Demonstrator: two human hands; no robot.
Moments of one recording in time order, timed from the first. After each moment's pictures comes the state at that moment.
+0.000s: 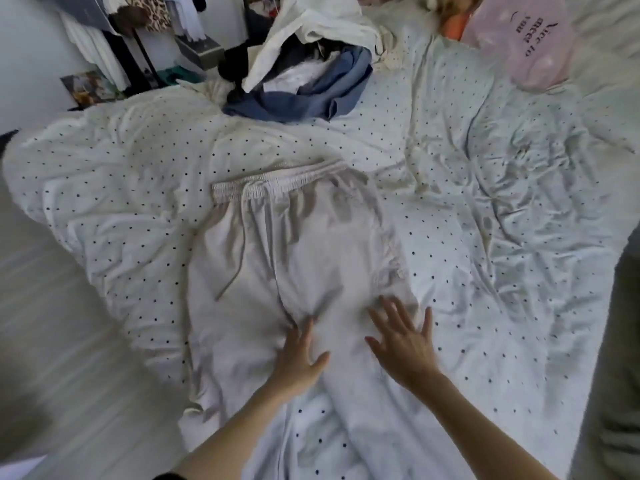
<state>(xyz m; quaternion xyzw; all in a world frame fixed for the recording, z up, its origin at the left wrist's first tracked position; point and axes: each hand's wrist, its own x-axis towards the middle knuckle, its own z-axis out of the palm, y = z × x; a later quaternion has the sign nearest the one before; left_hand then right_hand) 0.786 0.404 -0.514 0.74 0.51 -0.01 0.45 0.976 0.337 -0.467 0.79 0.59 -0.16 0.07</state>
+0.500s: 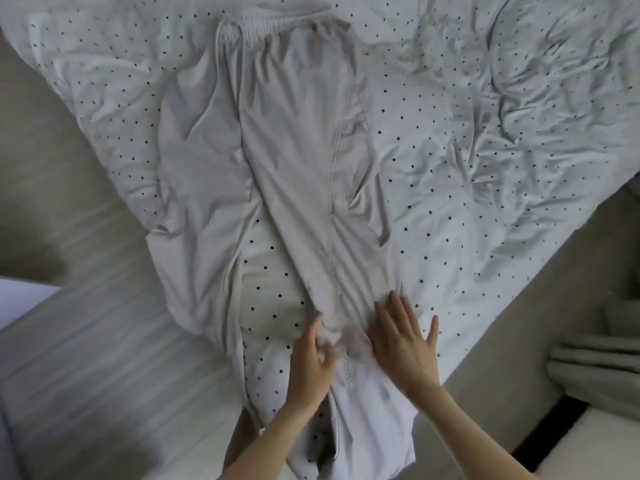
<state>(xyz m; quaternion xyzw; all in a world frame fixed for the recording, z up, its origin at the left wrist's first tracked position) 0.847 0.074 -0.550 0.56 0.61 0.21 0.52 1.016 0.053 -0.525 0.77 0.61 -0.17 0.04</state>
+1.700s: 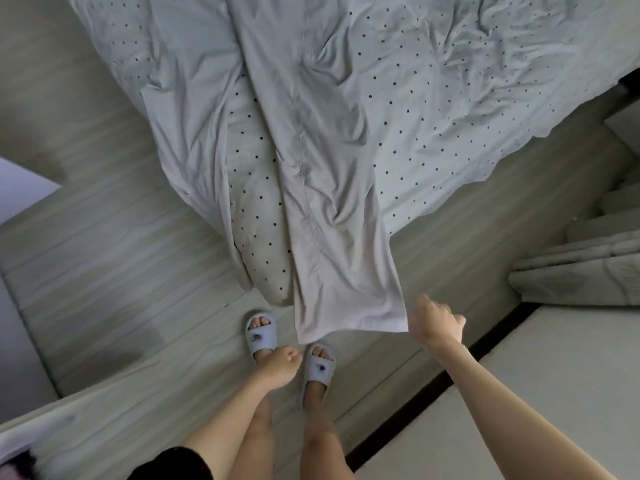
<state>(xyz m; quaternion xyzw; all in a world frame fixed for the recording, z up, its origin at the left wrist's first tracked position) 0.768 -0.227 -0.592 0.50 0.60 -0.19 0.59 1.046 -0.223 -0.522 0.84 0.41 -0.30 0.20</state>
